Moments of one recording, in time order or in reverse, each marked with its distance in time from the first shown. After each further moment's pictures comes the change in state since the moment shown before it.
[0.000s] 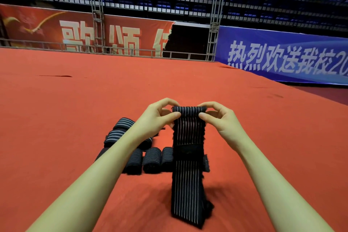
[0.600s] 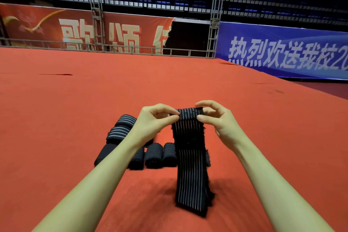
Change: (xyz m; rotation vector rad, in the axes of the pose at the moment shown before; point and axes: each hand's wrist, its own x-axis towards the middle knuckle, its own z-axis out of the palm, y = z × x) left_hand -0.020 -0.011 0.005 -0.130 0.149 0.048; right_hand -0.007 0.003 0.010 0.128 -0.053 0.027
